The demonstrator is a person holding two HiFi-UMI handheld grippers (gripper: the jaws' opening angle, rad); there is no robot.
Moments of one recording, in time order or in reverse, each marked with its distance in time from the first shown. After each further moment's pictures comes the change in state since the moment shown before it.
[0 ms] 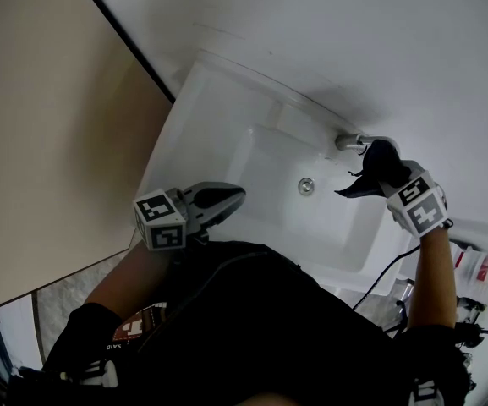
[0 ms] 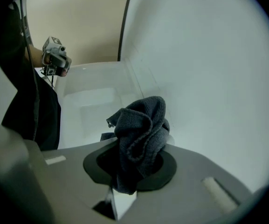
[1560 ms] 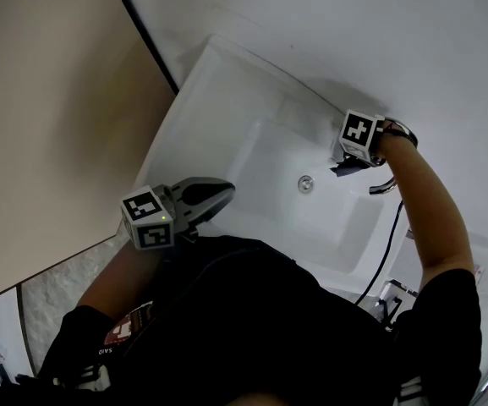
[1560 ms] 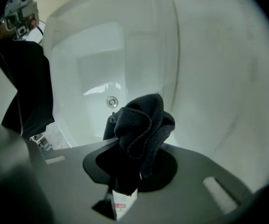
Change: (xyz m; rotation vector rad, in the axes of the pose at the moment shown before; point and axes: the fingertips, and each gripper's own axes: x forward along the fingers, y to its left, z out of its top) left arm -0.040 0.024 0.001 -0.033 -0.056 0.047; right arm 0.152 -0.027 0.007 -0.389 0.716 0.220
